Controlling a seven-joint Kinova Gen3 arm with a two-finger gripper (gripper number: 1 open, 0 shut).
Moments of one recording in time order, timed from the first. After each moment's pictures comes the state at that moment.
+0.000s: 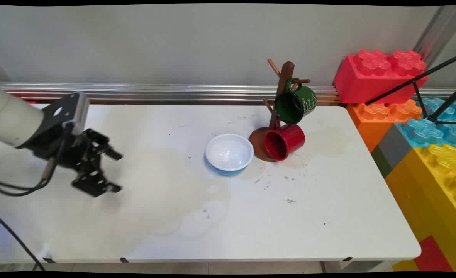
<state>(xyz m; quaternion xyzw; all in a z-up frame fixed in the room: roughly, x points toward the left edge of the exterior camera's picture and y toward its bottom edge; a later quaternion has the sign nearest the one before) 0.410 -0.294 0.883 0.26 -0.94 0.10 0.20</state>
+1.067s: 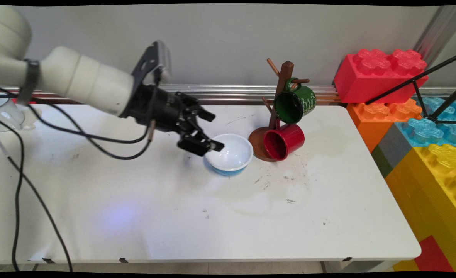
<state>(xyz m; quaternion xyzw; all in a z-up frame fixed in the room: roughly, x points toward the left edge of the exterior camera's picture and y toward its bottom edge) 0.281 -0.379 0.907 0.23 -0.88 0.15 0.39</state>
